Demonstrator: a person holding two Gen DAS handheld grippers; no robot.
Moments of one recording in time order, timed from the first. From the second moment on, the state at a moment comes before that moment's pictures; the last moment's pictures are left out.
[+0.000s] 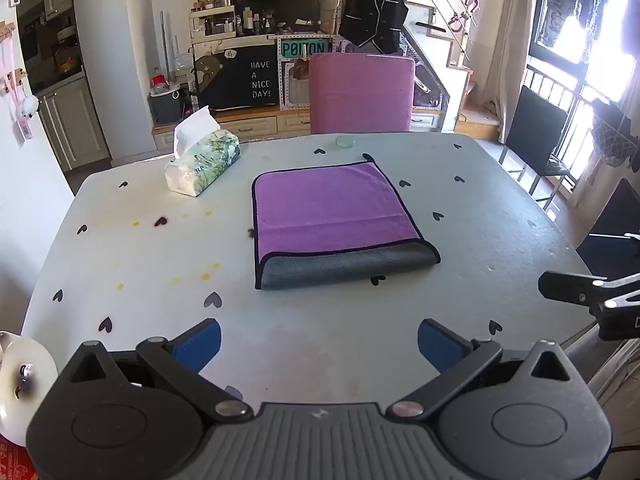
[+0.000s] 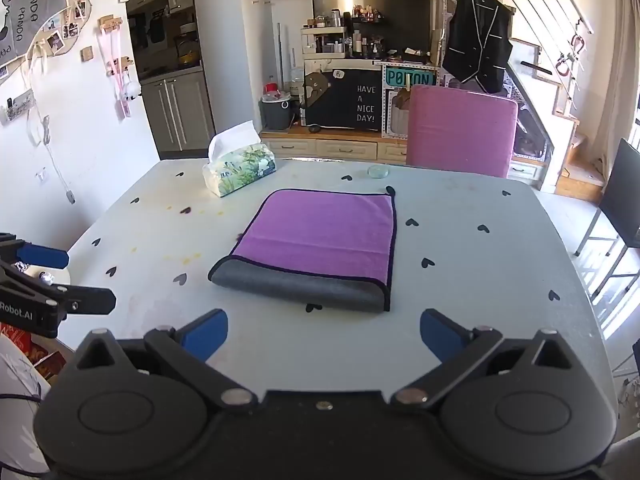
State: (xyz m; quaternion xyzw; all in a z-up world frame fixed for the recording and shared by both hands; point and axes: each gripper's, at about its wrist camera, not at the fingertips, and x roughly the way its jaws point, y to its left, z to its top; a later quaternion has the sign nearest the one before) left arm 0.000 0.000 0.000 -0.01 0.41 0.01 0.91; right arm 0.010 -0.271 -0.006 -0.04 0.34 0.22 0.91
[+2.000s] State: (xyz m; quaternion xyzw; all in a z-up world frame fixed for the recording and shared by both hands) left arm 0.000 0.000 0.000 -0.01 0.41 0.00 0.91; right arm 0.010 -0.269 -0.008 -0.05 0.34 0.22 0.91
